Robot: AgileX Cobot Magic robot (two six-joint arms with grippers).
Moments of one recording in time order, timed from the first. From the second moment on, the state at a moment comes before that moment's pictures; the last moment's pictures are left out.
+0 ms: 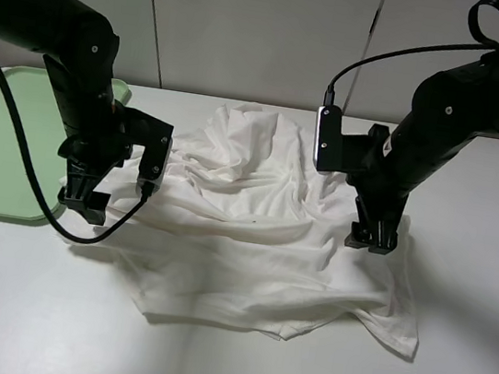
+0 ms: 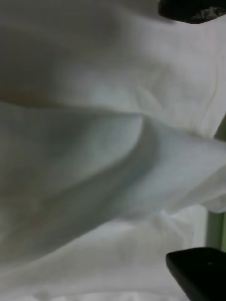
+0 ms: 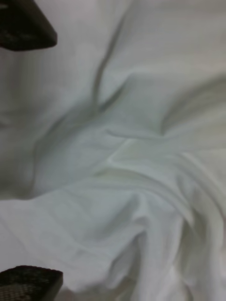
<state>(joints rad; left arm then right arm) -0.43 1.87 -1.09 0.18 0.69 0.97 0.46 1.78 -0.97 -0.12 0.51 -0.95</state>
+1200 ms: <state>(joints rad) -0.33 1.97 -1.11 0.22 0.57 1.01 0.42 1.88 -0.97 -0.08 0.41 -0.96</state>
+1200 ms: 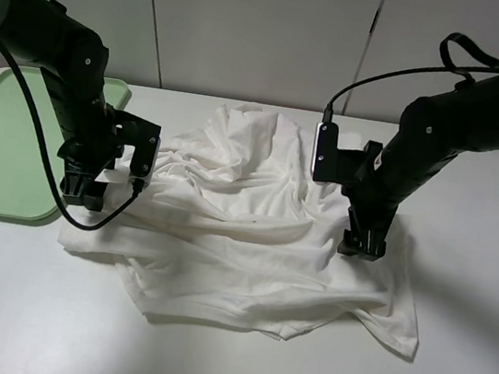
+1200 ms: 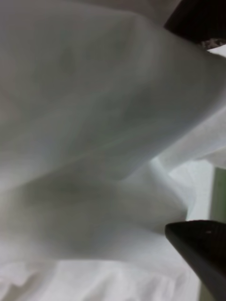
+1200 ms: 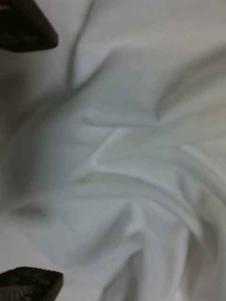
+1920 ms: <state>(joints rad) -0.33 1.97 -1.11 0.22 0.60 1.01 0.42 1.97 -0.97 -0.08 0.38 -0.97</state>
